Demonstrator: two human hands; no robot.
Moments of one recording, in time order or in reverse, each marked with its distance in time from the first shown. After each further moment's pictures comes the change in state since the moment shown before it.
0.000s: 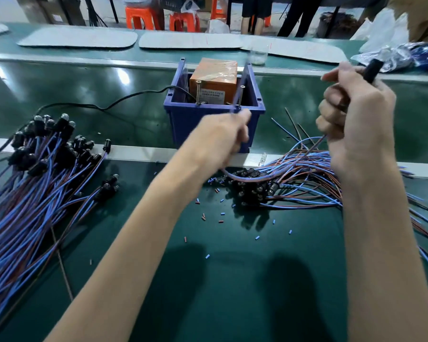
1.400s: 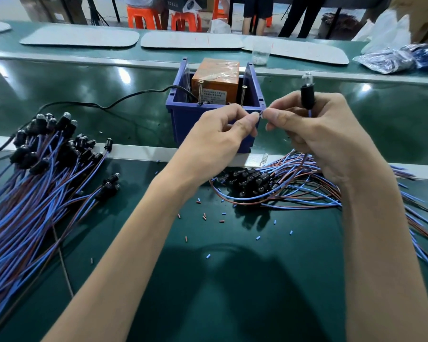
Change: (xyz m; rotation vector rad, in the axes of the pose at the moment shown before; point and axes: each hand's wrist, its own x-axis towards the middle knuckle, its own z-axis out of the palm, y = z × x) left_hand -0.001 -0.011 -0.007 0.135 0.025 0.340; right_hand -0.011 0.006 0.007 -0.381 -0.423 0.046
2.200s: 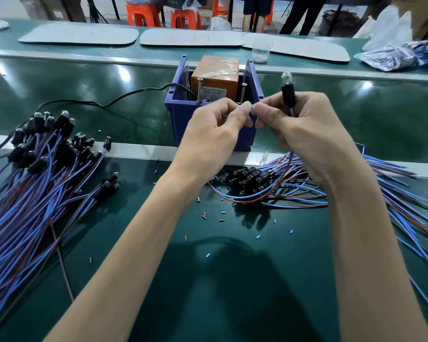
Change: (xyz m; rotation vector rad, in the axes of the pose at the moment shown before) left_hand 0.000 0.003 0.007 -0.101 0.139 -0.002; right_hand 0.006 0.004 0.016 -0.137 -0.012 -0.100
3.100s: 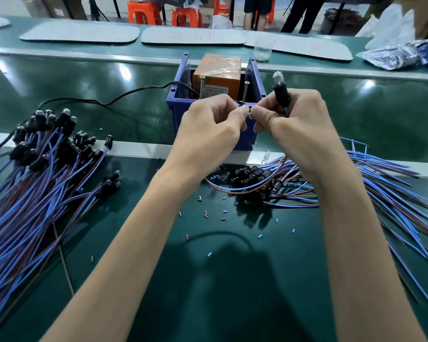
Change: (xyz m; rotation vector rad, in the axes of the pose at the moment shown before) left_hand 0.000 0.004 -0.005 0.157 0.075 -0.007; right_hand 0.003 -0.002 0.012 -0.297 0.145 0.023
